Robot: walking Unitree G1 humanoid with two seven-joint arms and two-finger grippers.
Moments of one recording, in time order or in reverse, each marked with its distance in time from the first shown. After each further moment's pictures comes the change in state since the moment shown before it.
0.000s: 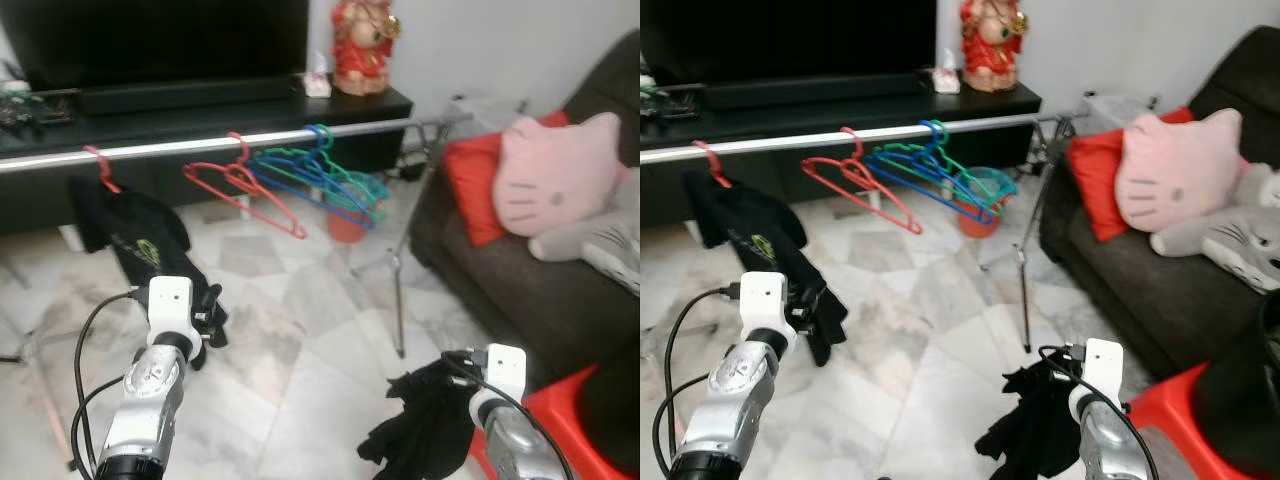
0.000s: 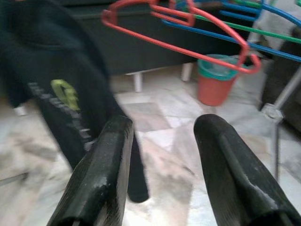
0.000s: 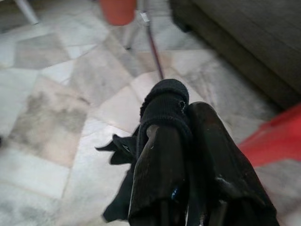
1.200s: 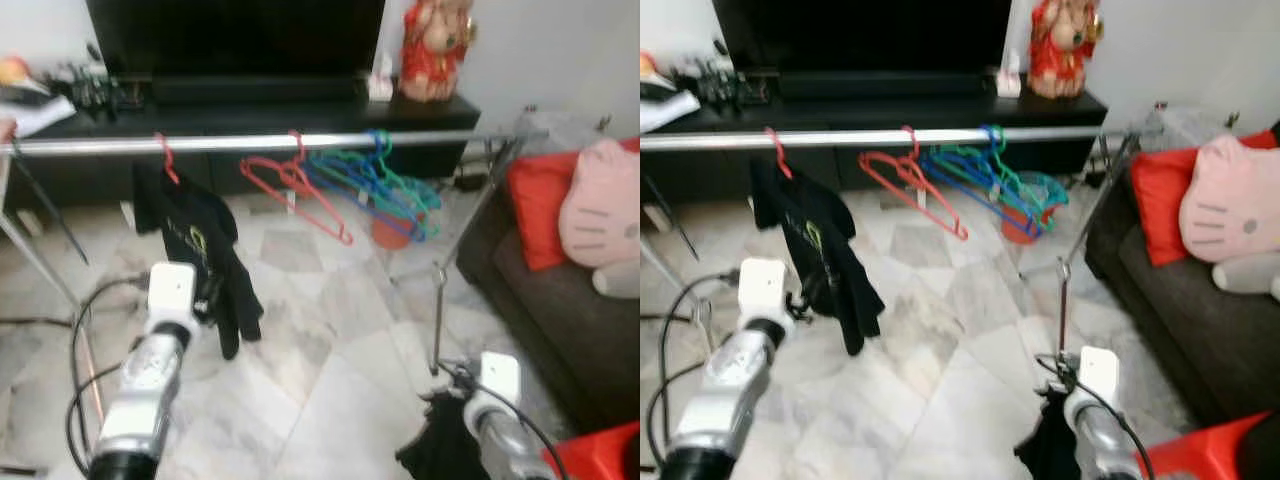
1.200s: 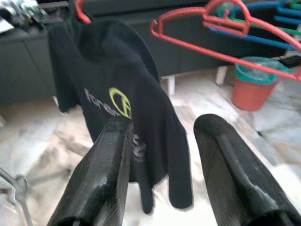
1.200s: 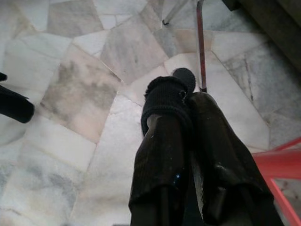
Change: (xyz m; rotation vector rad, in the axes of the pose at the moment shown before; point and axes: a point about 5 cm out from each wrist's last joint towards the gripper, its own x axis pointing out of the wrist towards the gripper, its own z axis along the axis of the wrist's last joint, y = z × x) left arm 0.000 0.002 0.013 0.065 -0.021 -0.009; right arm 0.006 0.008 -0.013 0.005 0.066 0.033
